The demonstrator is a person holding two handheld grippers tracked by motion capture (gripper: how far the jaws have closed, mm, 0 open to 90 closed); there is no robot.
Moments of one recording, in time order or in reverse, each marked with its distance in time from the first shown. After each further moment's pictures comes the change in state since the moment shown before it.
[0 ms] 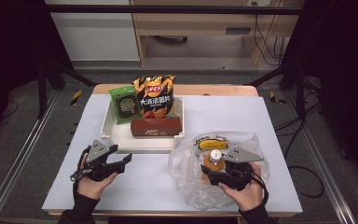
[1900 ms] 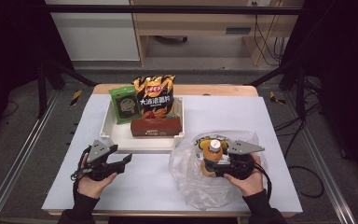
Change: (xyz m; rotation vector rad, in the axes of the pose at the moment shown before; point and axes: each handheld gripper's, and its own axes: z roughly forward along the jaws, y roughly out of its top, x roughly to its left) left arm 0.002 -0.002 0.003 0.008 -0.003 0.015; right arm -0.044 -0.013 0.027 -0.028 0.111 -0.046
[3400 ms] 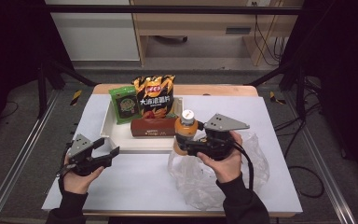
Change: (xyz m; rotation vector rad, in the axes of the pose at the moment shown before) left arm 0.029 0.011 -0.025 -0.063 0.037 -0.047; right arm 0.063 0.118 0.005 -0.204 0.037 -0.013
